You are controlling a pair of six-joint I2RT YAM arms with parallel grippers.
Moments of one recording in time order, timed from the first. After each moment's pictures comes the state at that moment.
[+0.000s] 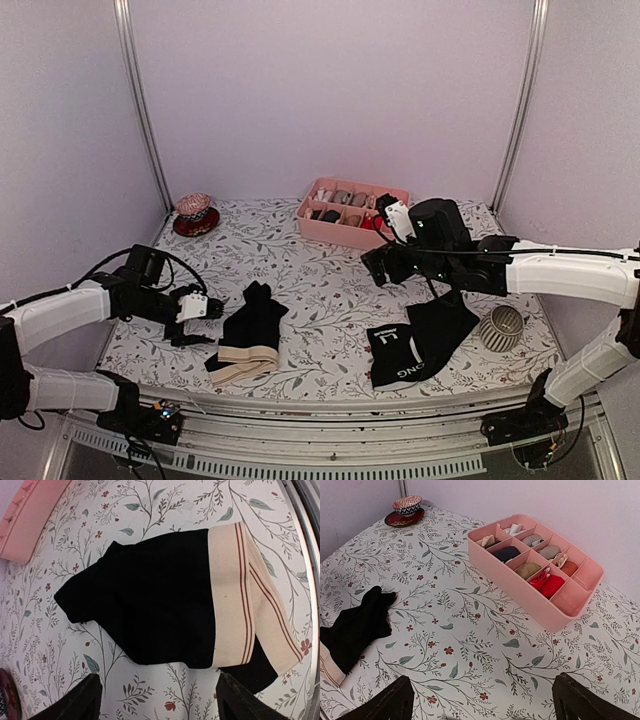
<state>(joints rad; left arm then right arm) -0.26 1.09 0.54 -0.46 0.52 1.23 0.89 1.43 1.02 -0.13 0.33 0.10</state>
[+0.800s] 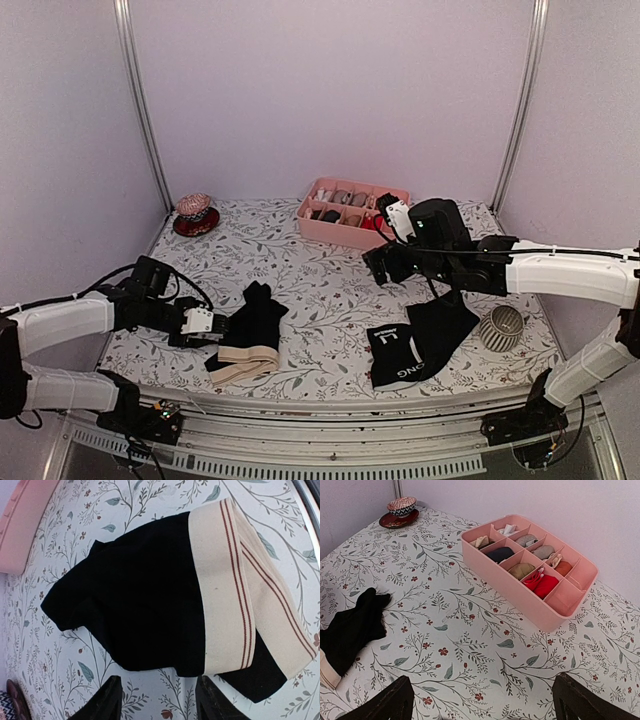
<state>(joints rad) -0.31 1.10 0.45 -0.35 0.45 1.29 0.89 1.43 1.02 -0.13 0.36 0.09</state>
